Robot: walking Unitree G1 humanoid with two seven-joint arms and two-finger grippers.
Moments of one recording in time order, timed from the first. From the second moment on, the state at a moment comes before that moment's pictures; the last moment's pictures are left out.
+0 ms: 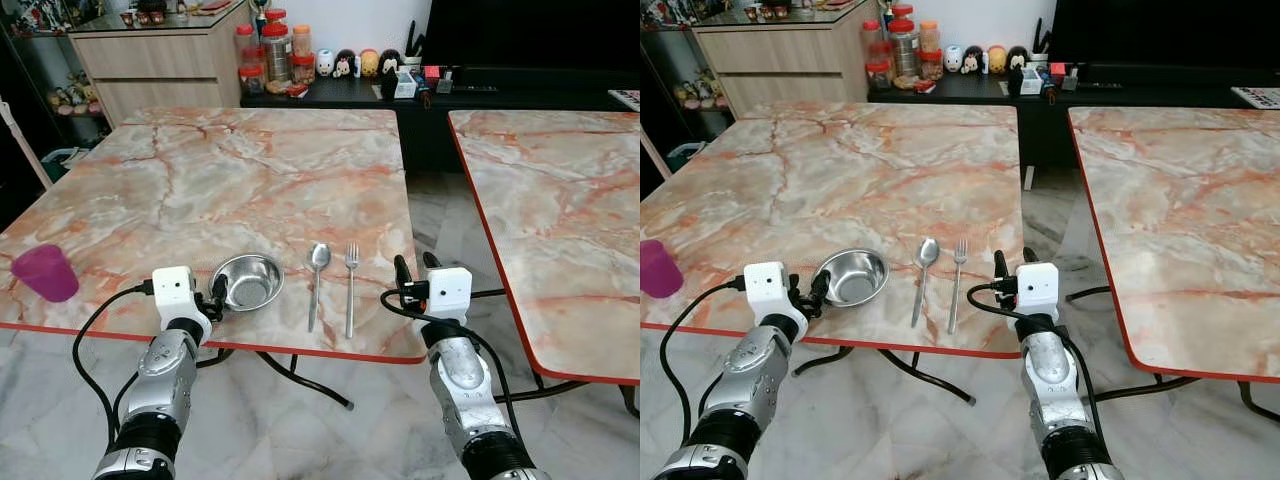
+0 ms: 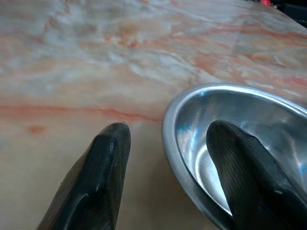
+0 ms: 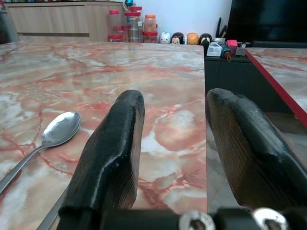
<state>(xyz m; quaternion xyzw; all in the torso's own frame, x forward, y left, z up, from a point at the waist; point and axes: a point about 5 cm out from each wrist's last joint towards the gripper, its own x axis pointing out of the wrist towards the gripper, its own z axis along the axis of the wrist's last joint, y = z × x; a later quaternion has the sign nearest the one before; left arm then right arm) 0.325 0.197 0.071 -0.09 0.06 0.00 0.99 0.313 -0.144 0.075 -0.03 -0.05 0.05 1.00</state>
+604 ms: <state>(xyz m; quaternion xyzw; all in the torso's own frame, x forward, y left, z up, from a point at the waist) 0.336 0.202 0.069 -0.14 0.15 0.01 0.98 0.312 -0.140 0.074 -0.03 -0.05 0.06 1.00</state>
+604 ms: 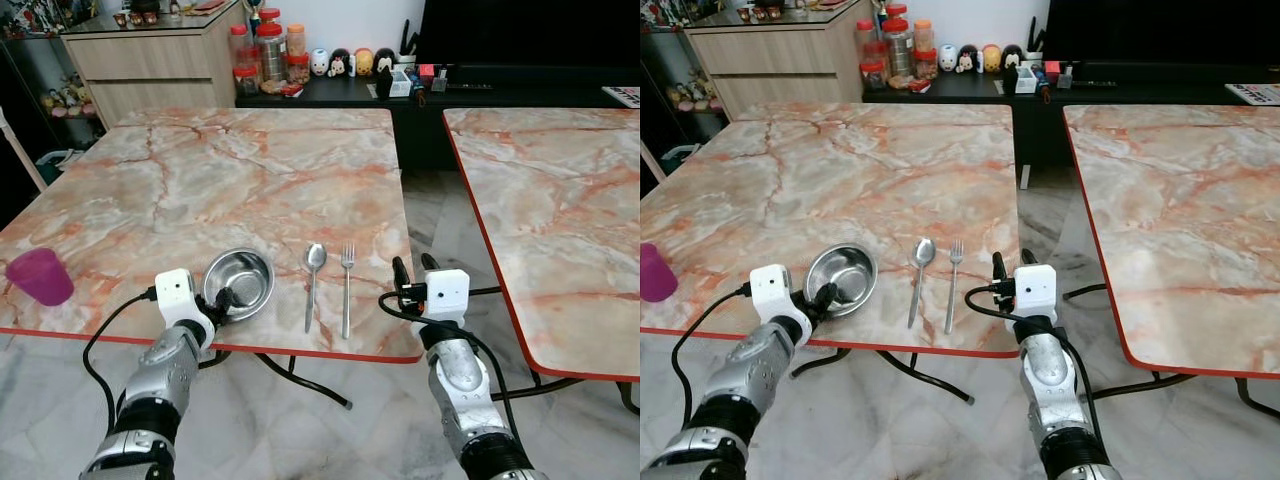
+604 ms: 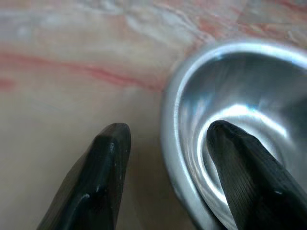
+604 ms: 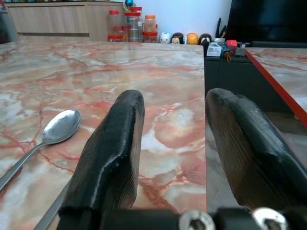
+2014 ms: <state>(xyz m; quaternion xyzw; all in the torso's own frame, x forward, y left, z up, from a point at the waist) 0.333 0.201 0.097 -0.28 0.03 0.05 0.96 0.323 -0.146 0.081 -0.03 -0.05 0.05 1.00</state>
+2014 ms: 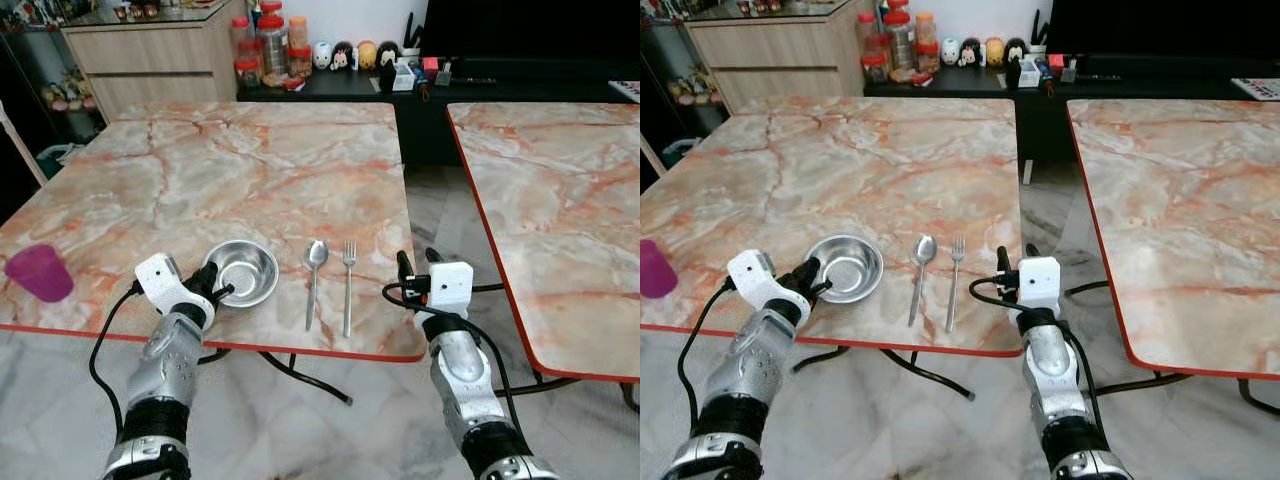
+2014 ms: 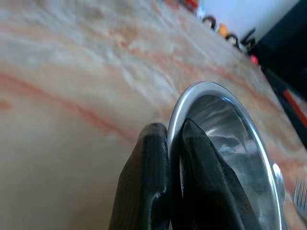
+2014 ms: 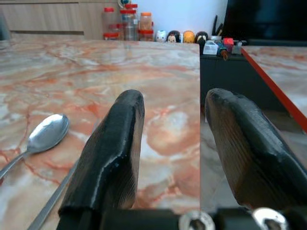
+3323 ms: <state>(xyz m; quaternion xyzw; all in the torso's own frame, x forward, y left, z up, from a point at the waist) 0.318 0.192 0.112 -0.22 -0.09 0.09 0.97 0.282 -0.182 0.025 -0.05 0.06 -0.01 1.00</state>
